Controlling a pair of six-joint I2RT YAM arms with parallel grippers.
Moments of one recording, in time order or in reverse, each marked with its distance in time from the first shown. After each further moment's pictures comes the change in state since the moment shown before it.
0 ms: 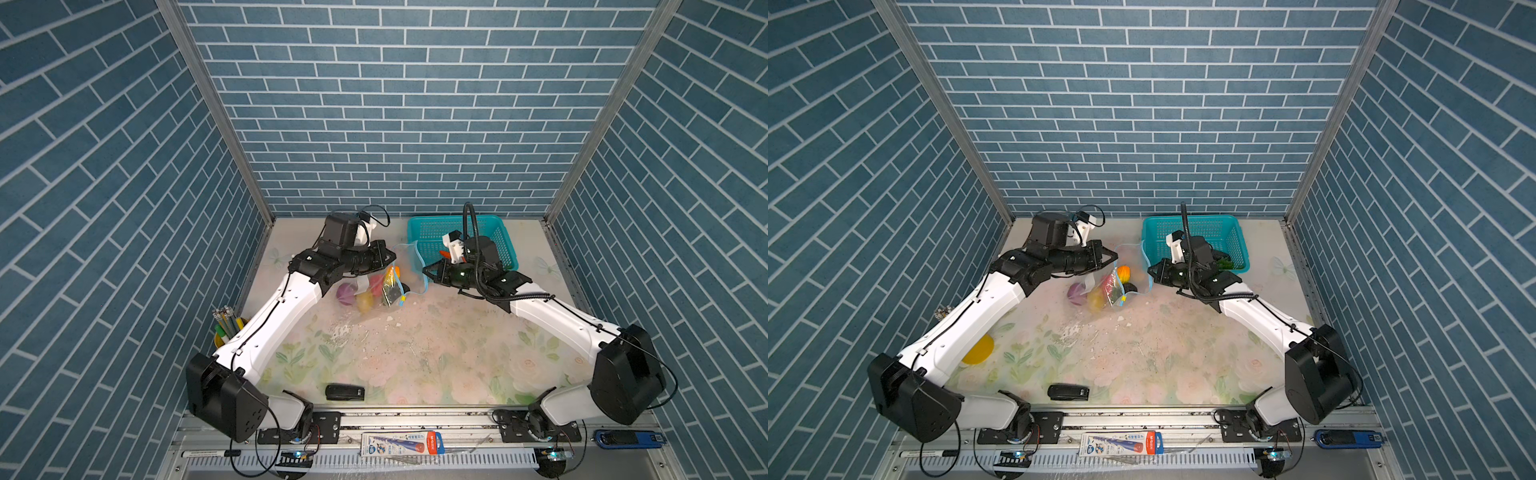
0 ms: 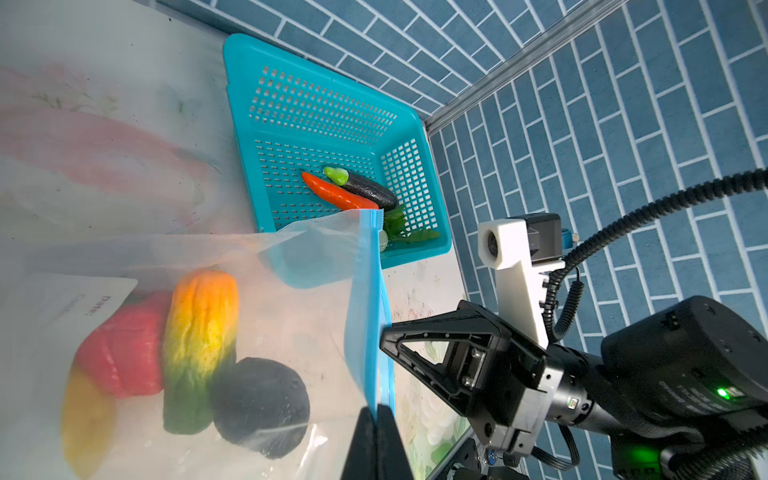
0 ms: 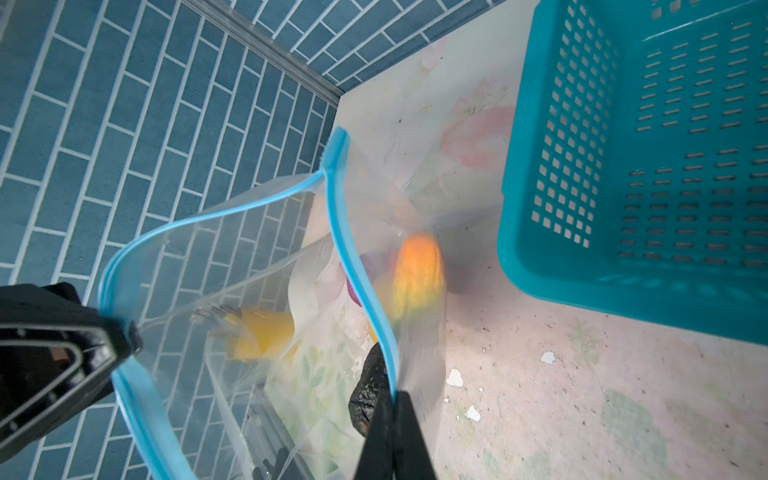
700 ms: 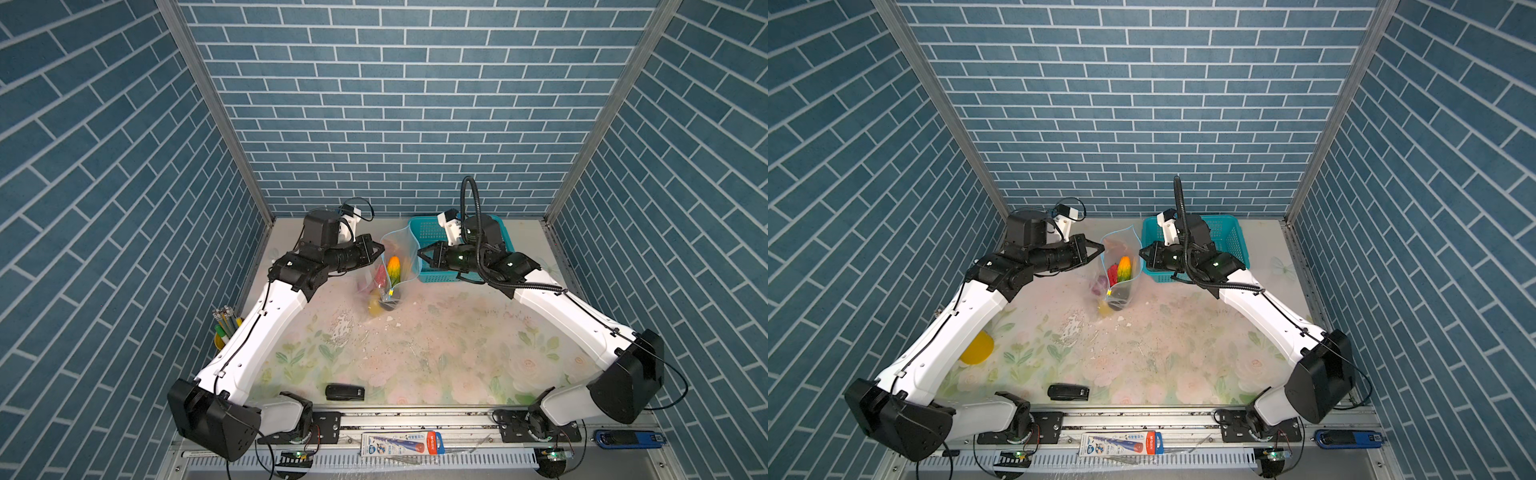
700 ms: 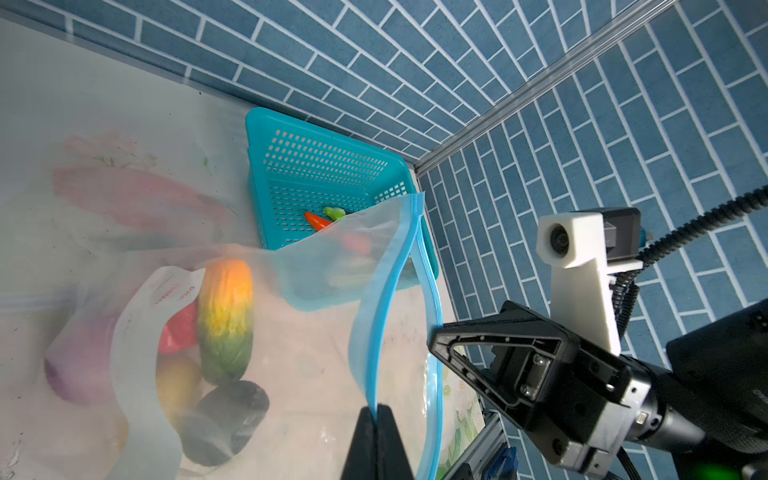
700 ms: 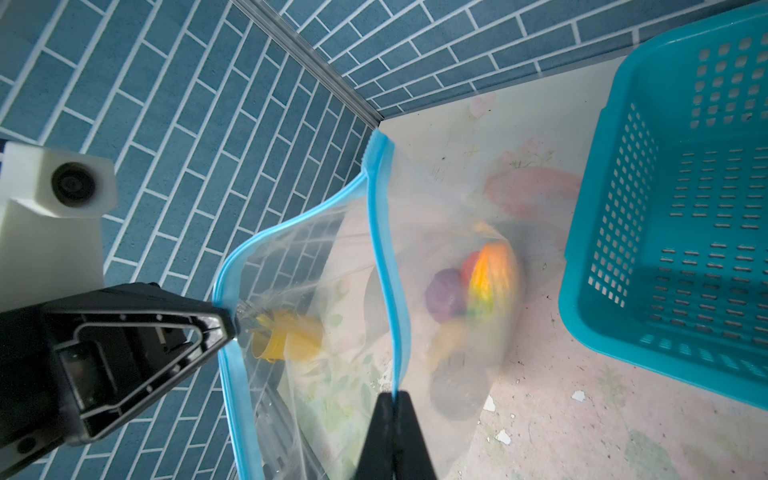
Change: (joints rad) left arm 0.058 -0.088 0.000 -0.002 0.001 -0.001; right arm 0.047 0.016 0.263 -0.192 0.036 -0.066
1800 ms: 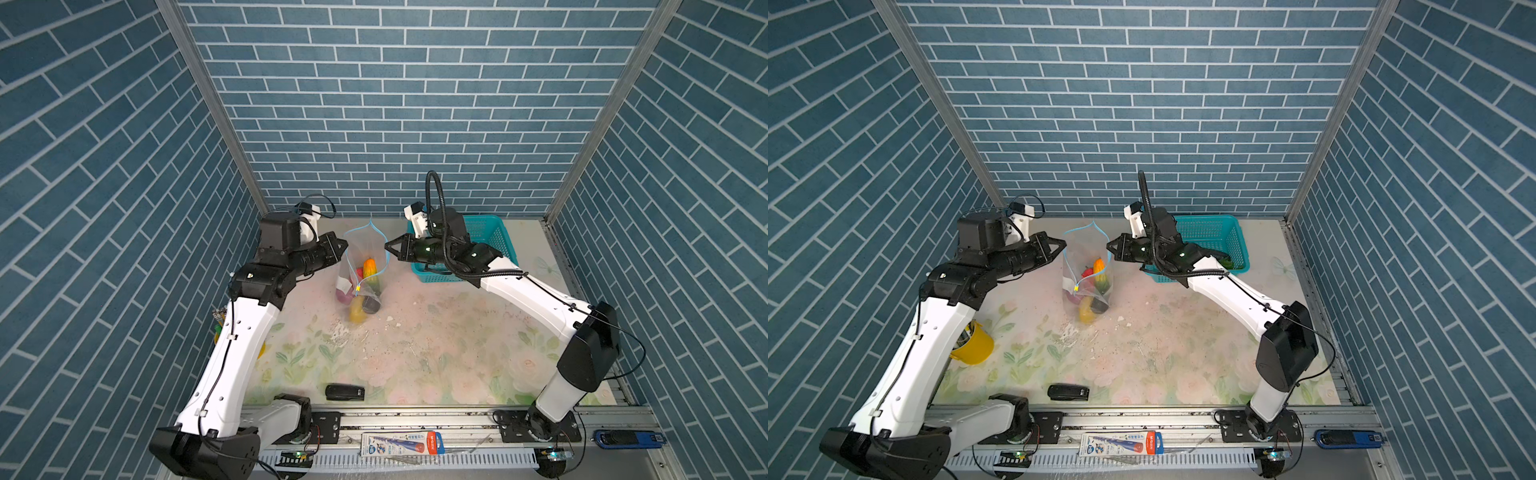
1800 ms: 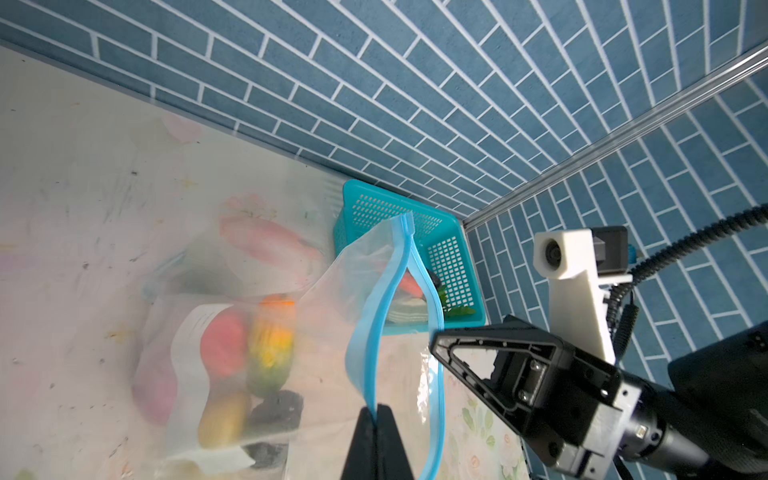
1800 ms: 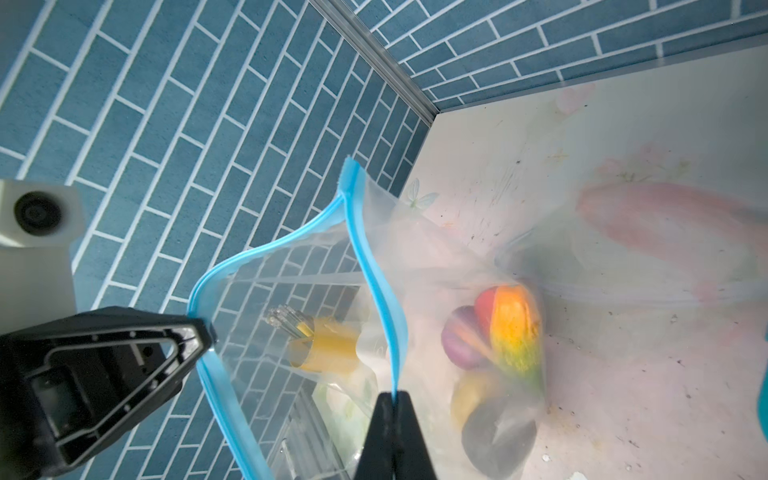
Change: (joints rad) left arm 0.201 -0.133 0.040 -0.183 -0.057 0.109; right arm 0.122 0.236 0.194 0.123 -0.006 0.090
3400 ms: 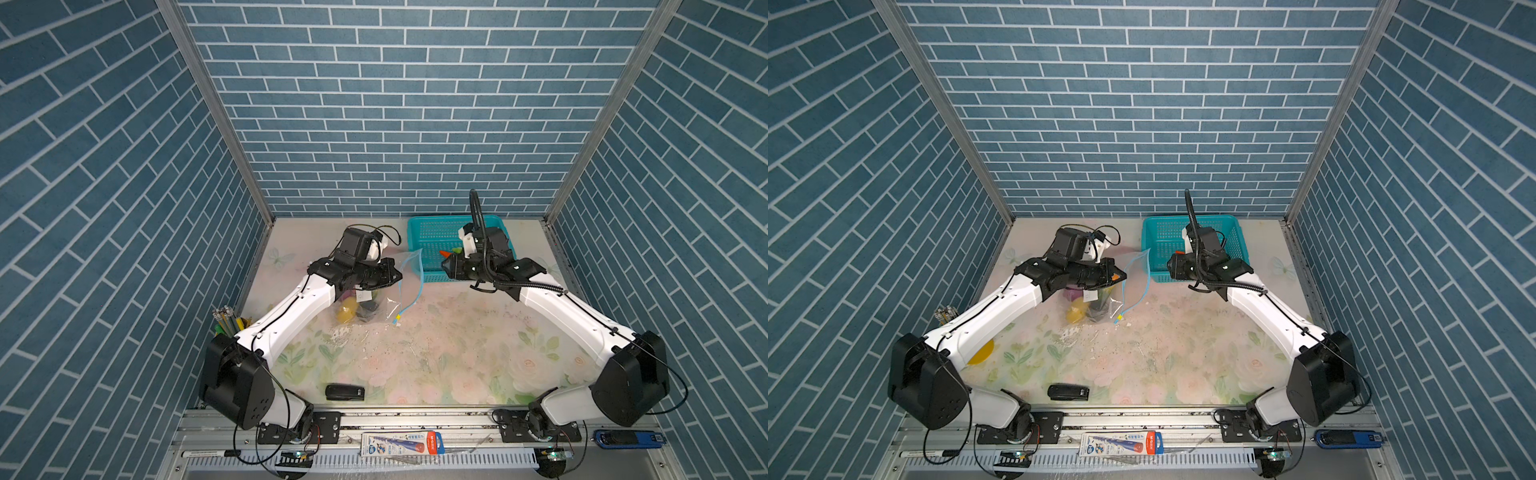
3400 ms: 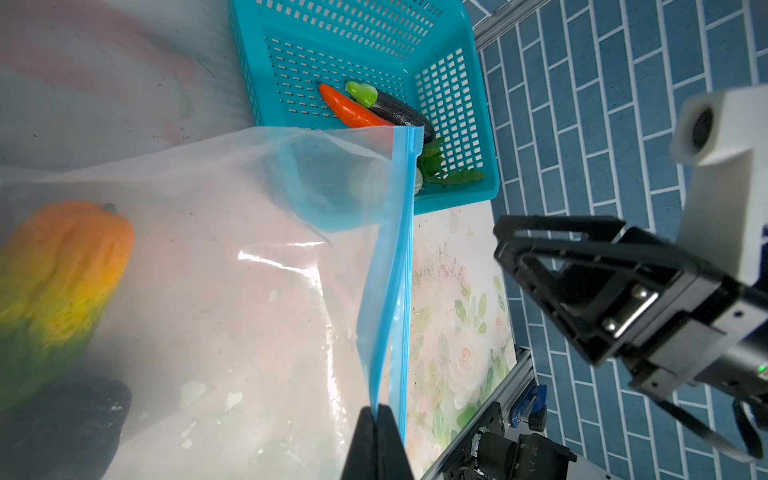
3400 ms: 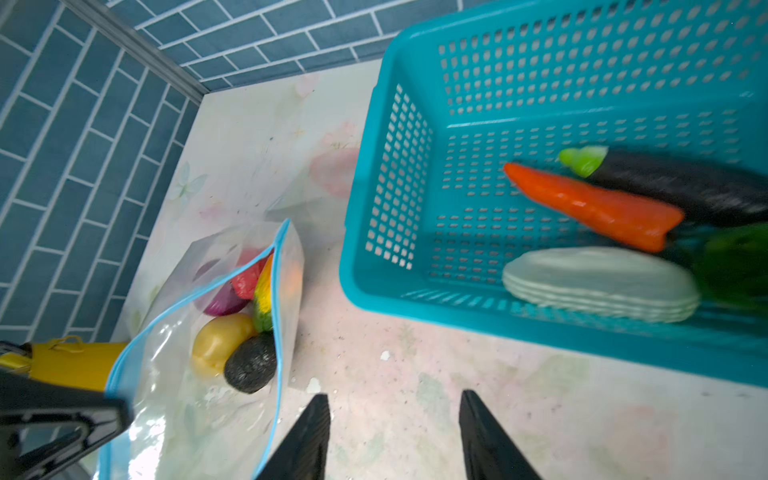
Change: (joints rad) left arm -0.317 0.301 -0.164 0.232 0.079 -0.082; right arm -0.271 -0.235 -0.285 -0.300 0.267 -0.362
